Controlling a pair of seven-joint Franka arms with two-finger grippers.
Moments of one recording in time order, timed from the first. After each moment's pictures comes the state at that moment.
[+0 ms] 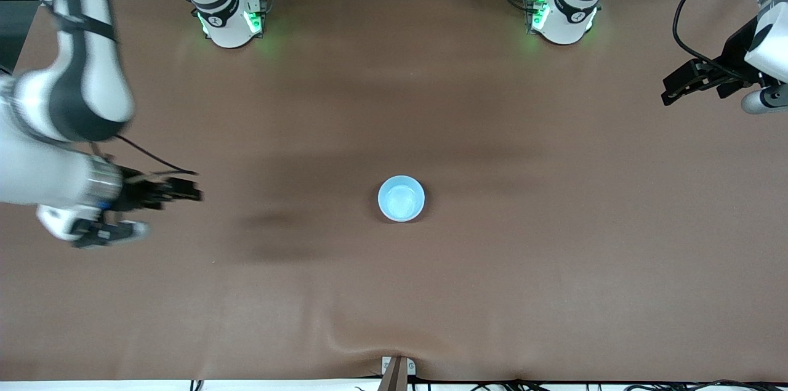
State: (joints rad) left arm 0.05 -0.04 -0.14 -1.57 0.00 1.51 -0.21; right arm 0.10 0.35 -0.13 -1.43 0.23 1.66 -0.17
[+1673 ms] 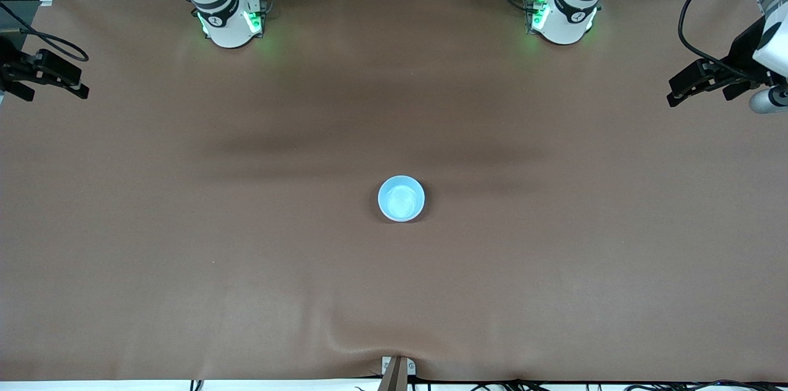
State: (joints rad) left arm 0.06 -0.04 -0.13 -1.57 0.00 1.53 -0.19; right arm 0.02 -0.09 -0.09 -1.62 0.02 1.52 -0.09
